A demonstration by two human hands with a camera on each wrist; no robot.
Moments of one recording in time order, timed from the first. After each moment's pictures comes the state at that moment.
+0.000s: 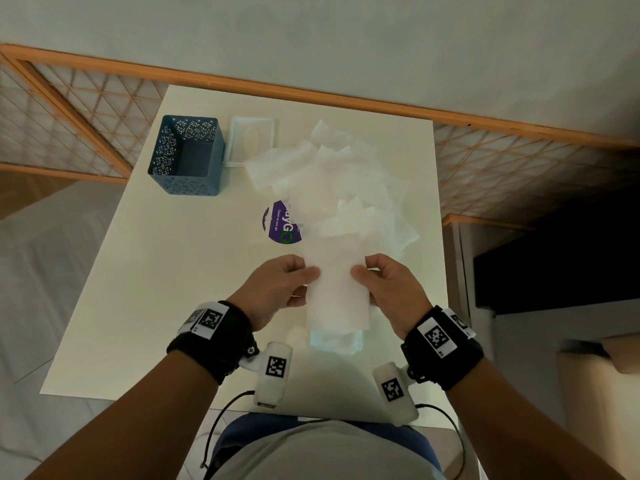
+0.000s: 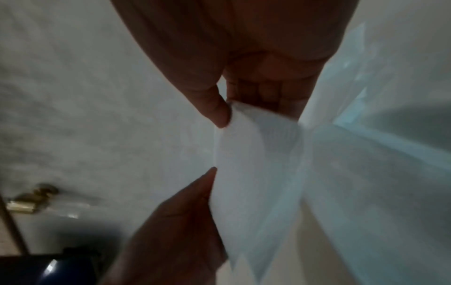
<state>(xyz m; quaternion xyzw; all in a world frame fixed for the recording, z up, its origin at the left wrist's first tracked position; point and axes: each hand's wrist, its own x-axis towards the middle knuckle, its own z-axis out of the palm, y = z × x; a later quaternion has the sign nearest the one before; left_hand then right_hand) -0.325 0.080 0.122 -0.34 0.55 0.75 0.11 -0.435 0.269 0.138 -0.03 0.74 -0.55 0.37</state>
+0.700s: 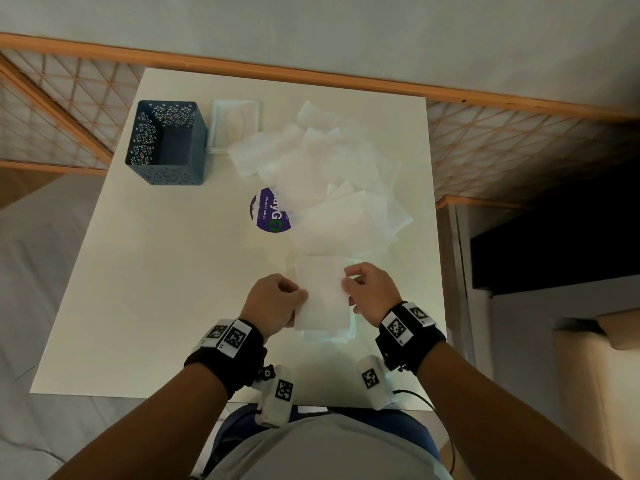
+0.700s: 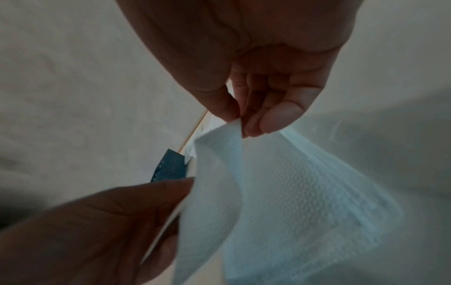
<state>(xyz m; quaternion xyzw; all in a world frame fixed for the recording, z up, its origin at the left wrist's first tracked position) -0.309 0.112 0.070 -0.46 0.65 0.60 0.11 -0.432 0.280 0.071 -0.04 0.83 -0.39 0.38</state>
